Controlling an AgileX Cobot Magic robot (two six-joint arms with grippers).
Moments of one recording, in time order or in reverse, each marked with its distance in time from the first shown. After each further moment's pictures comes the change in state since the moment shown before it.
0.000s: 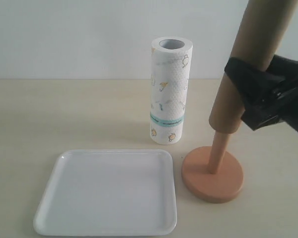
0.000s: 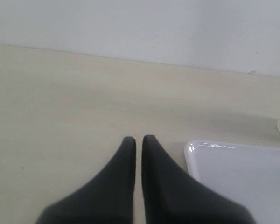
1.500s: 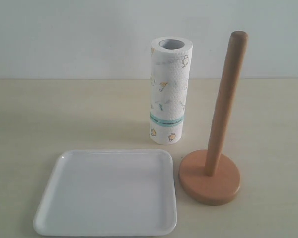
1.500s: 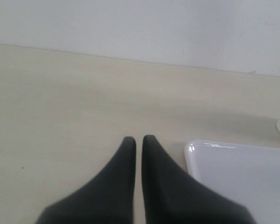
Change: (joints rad) left arm 0.000 0.000 0.000 0.000 0.000 0.000; right arm 0.000 -0.529 -0.732 -1.224 0.675 1.278
